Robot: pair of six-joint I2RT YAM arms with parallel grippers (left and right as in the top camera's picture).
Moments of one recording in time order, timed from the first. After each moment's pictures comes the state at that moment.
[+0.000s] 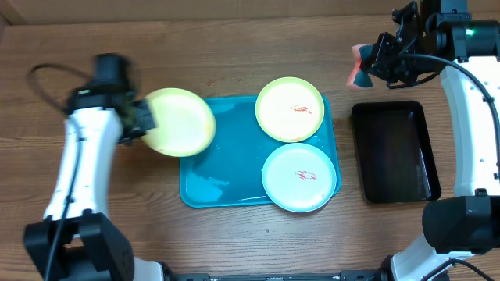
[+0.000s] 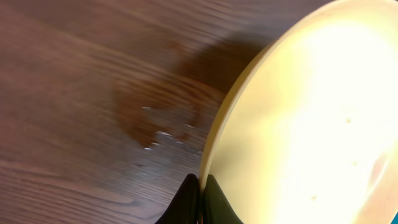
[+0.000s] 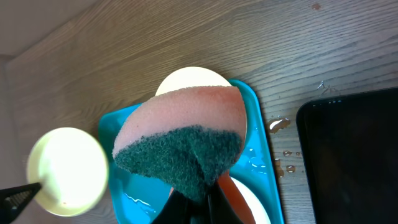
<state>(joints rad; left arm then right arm) 0.17 1.64 1.38 -1.03 -0.03 -0.25 -0.01 1.82 1.97 -1.27 -0.41 0.33</state>
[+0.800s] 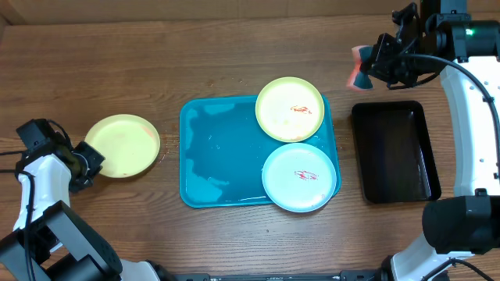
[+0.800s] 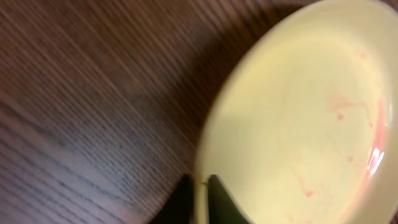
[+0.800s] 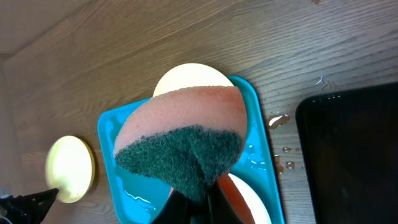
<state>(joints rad) 0.62 1.64 1.01 -0.64 0.08 -0.29 -0.01 1.82 1.97 -1.29 -0.41 0.33</state>
